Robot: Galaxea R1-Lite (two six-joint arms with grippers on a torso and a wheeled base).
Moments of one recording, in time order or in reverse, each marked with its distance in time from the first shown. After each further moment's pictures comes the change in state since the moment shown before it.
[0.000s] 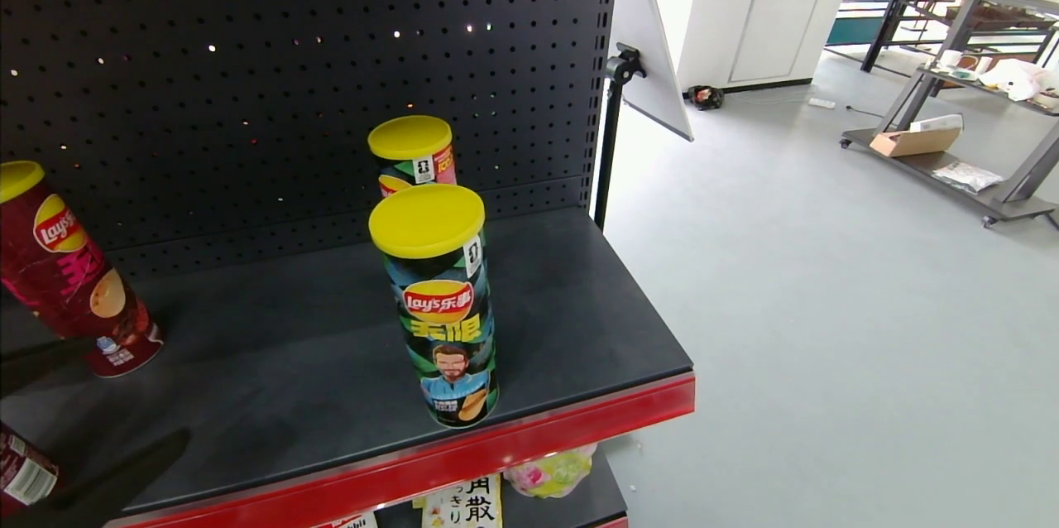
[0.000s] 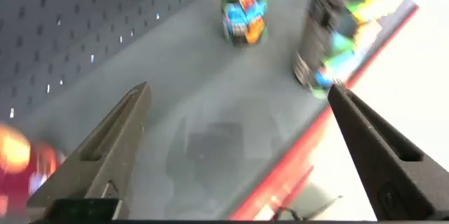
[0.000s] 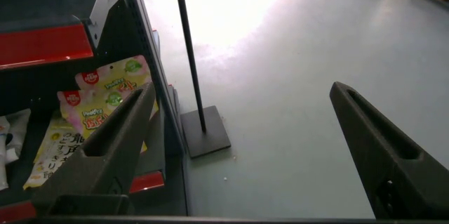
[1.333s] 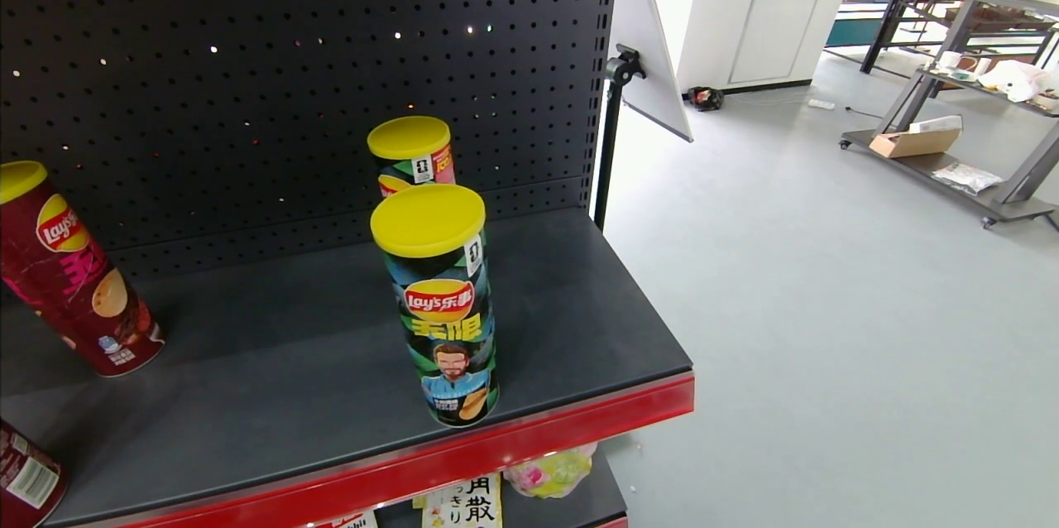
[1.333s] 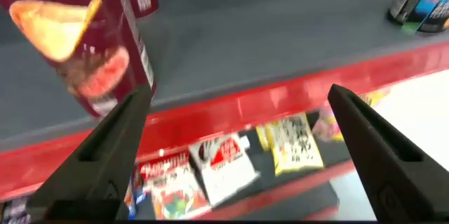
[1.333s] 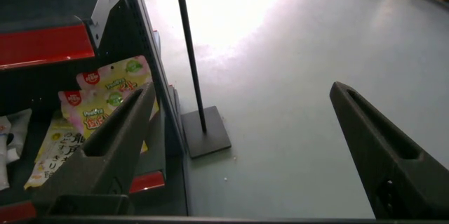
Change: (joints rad) left arm 0.050 -0.640 0.417 0.021 0.344 -0.193; right arm 0.000 0.000 0.000 0.000 0.001 -0.001
